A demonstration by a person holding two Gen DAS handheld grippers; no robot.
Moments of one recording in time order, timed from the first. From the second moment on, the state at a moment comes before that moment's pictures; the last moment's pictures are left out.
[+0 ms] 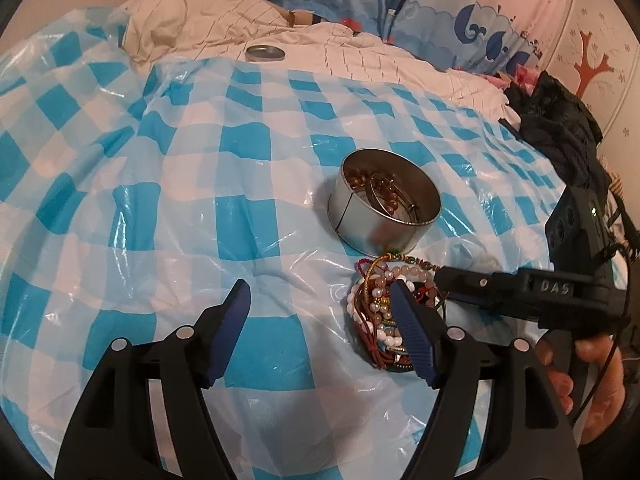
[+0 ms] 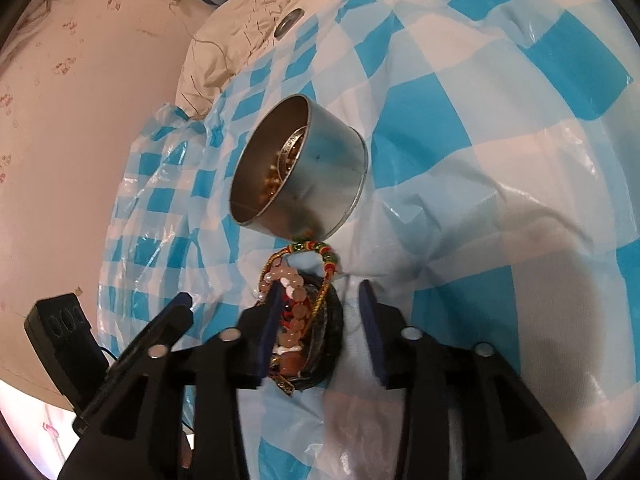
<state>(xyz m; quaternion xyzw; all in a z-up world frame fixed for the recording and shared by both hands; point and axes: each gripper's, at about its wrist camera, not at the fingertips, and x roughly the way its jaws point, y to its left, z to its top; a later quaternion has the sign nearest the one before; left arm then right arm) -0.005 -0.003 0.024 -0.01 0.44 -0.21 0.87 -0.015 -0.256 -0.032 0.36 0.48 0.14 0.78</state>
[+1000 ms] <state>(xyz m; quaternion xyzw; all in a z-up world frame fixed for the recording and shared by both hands) -0.015 -0.001 0.024 0.00 0.43 -0.20 0.88 -0.023 -0.256 -0.031 0.37 0.47 0.16 0.78</state>
